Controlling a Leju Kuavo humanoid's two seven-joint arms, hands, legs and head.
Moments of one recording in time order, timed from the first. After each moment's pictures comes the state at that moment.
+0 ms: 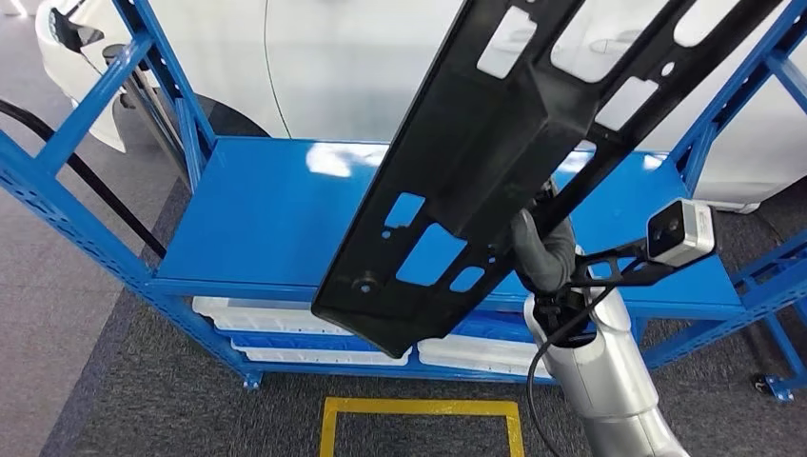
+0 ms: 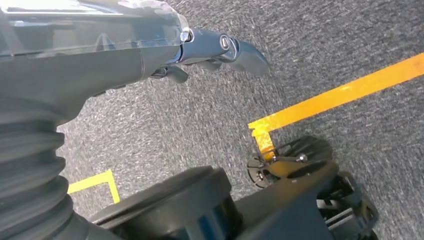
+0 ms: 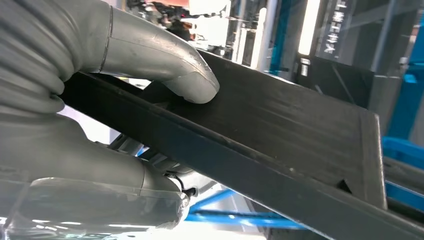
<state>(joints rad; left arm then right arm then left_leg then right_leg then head) -0.17 -0.03 -1.55 -0.15 1.03 0.37 -0.07 -0.41 -0.11 0.23 -1.71 -0.62 0.65 -0.33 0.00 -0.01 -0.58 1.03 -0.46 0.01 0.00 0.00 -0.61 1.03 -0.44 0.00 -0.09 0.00</state>
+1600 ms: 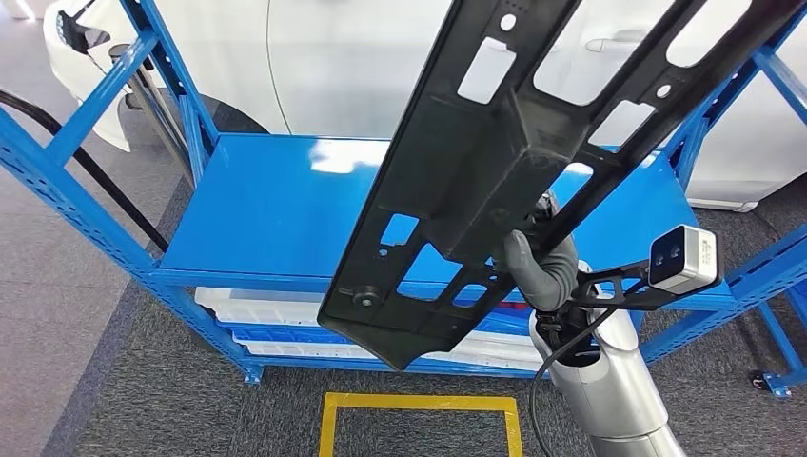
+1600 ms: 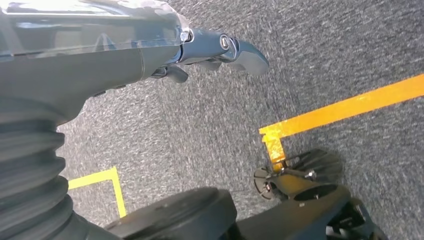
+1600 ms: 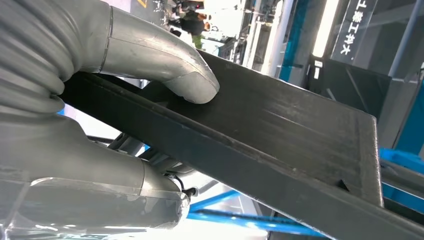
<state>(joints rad) -0.17 -0.03 -1.54 -0.15 1.05 0.40 -0.05 -0.37 -0.13 0.25 -1.79 -0.54 0.59 -0.36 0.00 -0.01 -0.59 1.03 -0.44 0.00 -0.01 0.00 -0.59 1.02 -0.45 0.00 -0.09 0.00</state>
